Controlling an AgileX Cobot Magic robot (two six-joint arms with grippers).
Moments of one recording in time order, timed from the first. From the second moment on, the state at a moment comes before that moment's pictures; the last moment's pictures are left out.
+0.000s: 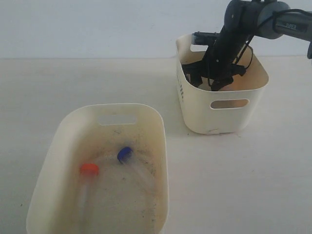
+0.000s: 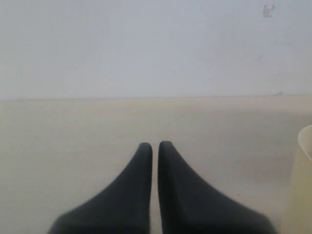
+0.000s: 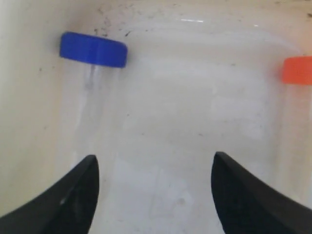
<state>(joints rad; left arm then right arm) 0.00 0.00 0.00 -0.02 0.18 0.02 0.14 2.41 -2.03 0.21 0.99 -0.05</state>
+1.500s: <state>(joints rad) 0.00 0.00 0.00 -0.02 0.18 0.02 0.08 2.39 -2.02 0.54 1.00 -0.14</state>
